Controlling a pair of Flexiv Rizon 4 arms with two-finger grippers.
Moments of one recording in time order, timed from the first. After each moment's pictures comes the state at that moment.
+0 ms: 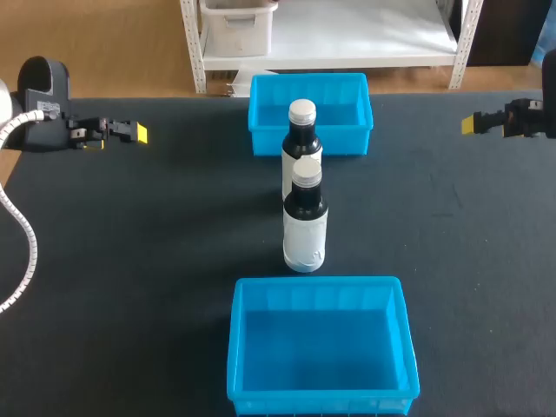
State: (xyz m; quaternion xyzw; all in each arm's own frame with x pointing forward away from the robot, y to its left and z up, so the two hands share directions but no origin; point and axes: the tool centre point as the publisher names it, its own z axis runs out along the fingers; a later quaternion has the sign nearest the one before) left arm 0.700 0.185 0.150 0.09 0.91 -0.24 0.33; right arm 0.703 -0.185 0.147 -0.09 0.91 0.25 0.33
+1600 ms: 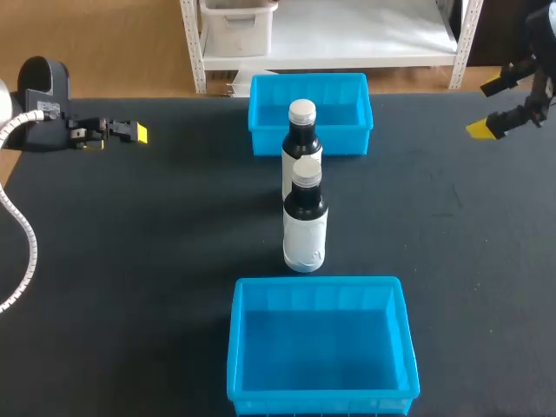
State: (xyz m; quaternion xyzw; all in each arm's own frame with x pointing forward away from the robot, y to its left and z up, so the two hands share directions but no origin) left arm 0.700 0.185 0.150 0.09 0.91 -0.24 0.33; right arm 0.681 -0.157 0.199 -0.52 0.77 0.20 0.33
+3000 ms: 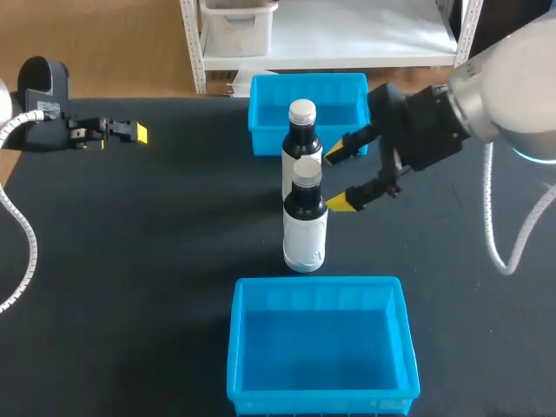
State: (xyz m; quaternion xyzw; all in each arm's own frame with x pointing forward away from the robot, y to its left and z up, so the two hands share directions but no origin) left arm 0.700 0.185 0.150 0.09 0.91 -0.24 0.33; right arm 0.618 0.045 0.133 -0.61 0.66 0.31 0.31
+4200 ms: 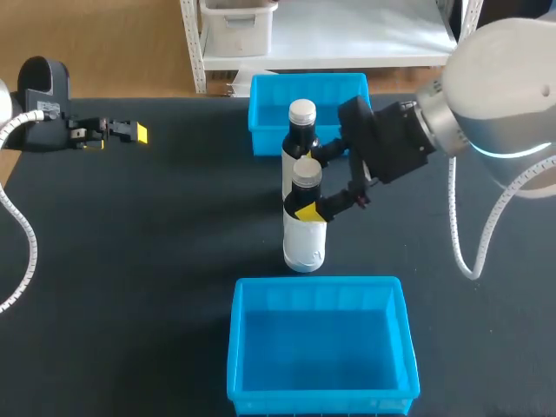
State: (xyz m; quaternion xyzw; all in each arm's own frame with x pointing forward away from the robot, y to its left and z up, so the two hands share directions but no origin) left arm 0.700 0.185 0.150 0.09 0.91 -0.24 0.33; right arm 0.611 0.086 0.121 -0.61 0.64 0.35 0.31
